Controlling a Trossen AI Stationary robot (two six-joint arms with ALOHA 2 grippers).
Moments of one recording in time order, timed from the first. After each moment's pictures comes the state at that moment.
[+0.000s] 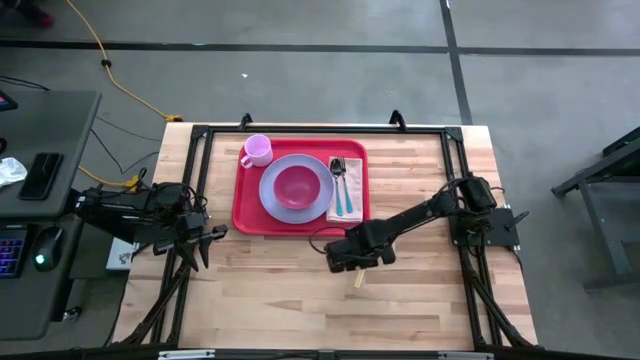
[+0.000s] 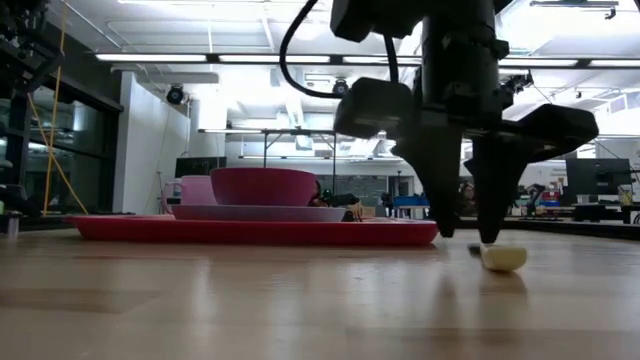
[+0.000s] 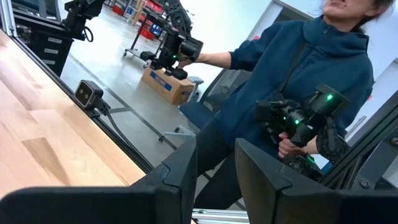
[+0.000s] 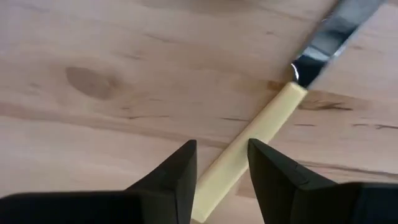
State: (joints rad) left arm -0.11 0.01 0.10 -0.05 0.98 -0.53; right arm 0.28 1.98 1.36 -0.81 -0.12 1.69
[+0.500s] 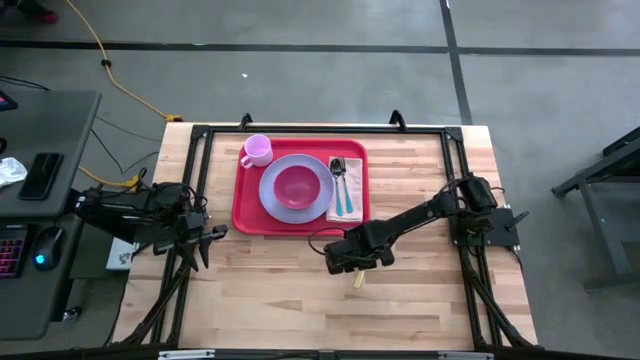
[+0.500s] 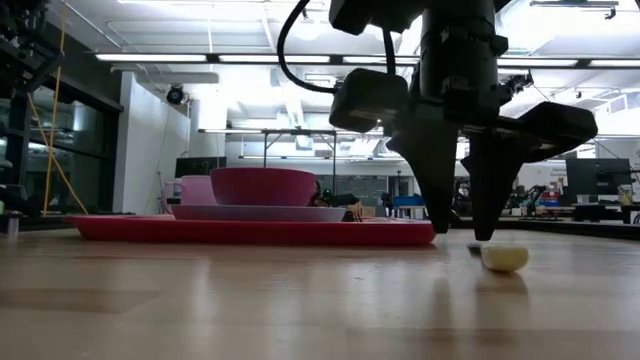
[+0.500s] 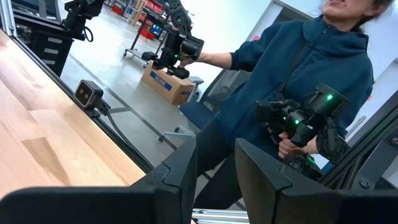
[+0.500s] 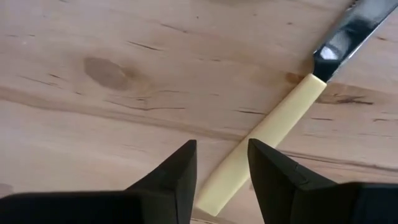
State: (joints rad) left arm -0.11 0.01 0.10 -0.05 0.98 -0.53; right arm 0.29 1.97 1.36 -0.78 -0.13 1.70
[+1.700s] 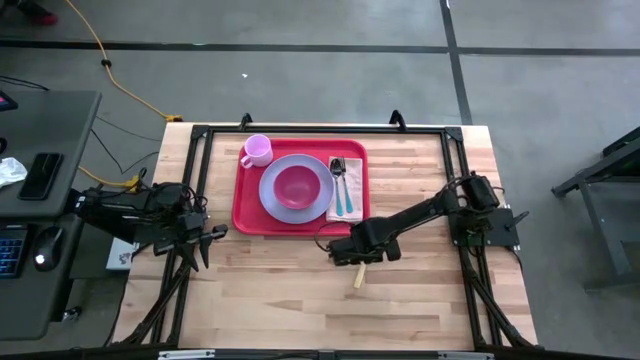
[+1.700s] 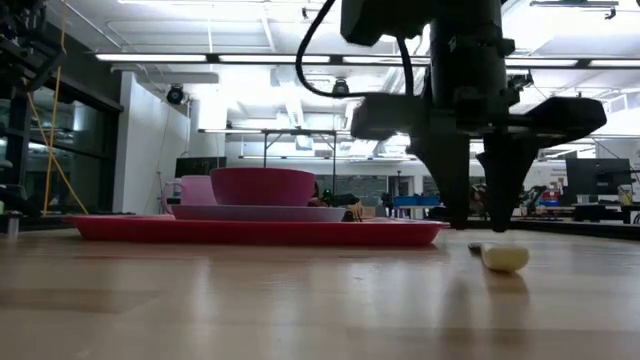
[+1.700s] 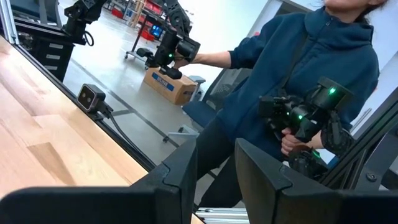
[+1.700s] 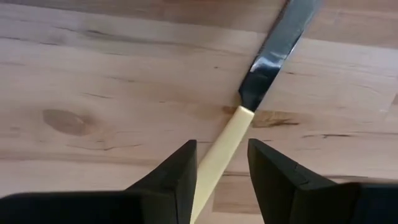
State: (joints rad) left arm -0.11 0.01 0.10 -0.06 0.98 -0.48; right arm 0.27 1.96 1.36 -0.93 -0.04 1.75
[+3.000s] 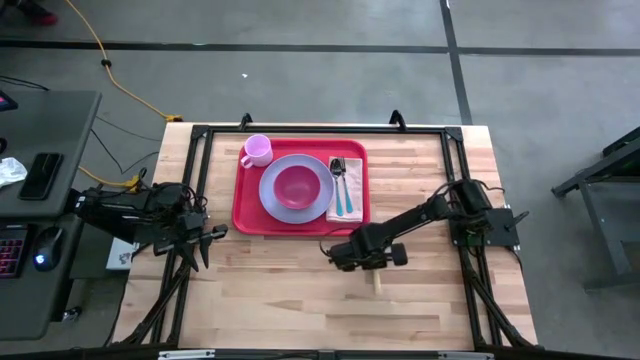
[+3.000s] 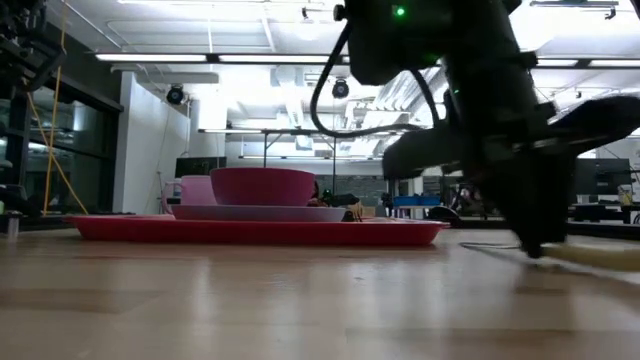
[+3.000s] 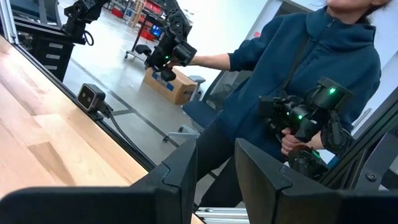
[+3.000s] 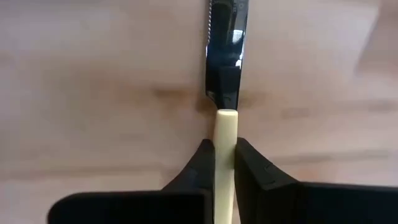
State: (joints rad) left arm -0.11 0.01 0.10 -0.06 0.98 -0.48; right arm 0.29 2.02 1.35 -1.04 -0.16 1.78
